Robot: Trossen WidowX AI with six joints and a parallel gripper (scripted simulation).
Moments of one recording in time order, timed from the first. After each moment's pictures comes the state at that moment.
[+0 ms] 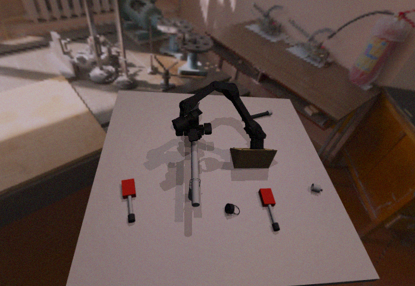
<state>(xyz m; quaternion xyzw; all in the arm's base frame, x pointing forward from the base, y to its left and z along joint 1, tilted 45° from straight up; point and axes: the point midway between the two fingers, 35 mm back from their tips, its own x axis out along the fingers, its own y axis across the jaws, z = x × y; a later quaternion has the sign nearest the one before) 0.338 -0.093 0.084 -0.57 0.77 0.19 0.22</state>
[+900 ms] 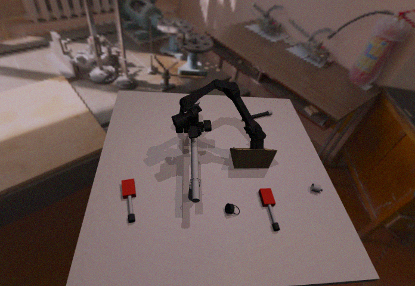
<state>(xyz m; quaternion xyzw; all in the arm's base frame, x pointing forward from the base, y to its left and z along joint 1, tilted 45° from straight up) 0.334 -0.107 0.100 -0.57 0.77 0.19 0.22</state>
